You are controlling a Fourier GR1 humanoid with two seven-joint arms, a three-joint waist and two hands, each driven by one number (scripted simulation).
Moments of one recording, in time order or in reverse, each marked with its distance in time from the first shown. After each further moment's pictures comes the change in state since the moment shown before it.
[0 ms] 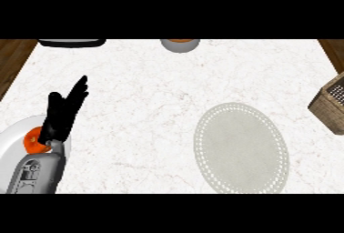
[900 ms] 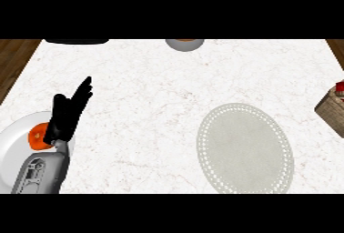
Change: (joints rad) left arm -0.006 -0.013 -0.005 0.037 -0.001 -0.006 -0.041; right arm -0.032 -0.258 0.166 0.660 0.614 0.057 -0.736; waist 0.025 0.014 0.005
